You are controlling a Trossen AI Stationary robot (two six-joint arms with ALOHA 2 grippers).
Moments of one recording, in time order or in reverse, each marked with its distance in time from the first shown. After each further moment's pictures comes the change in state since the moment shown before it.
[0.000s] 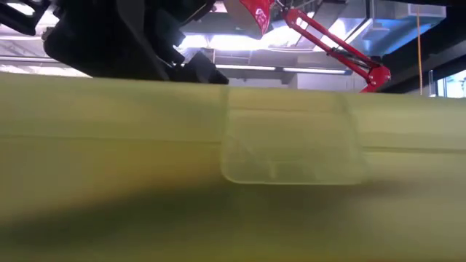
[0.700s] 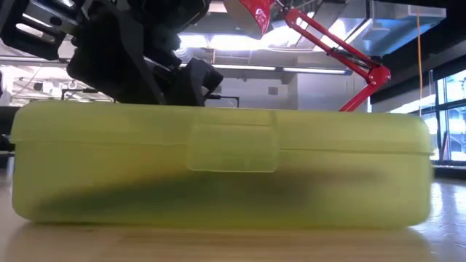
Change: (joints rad) left arm 0.054 -0.100 -0.007 -0.164 -0.016 0.163; right arm 0.000 0.000 0.000 -0.013 0.001 0.000
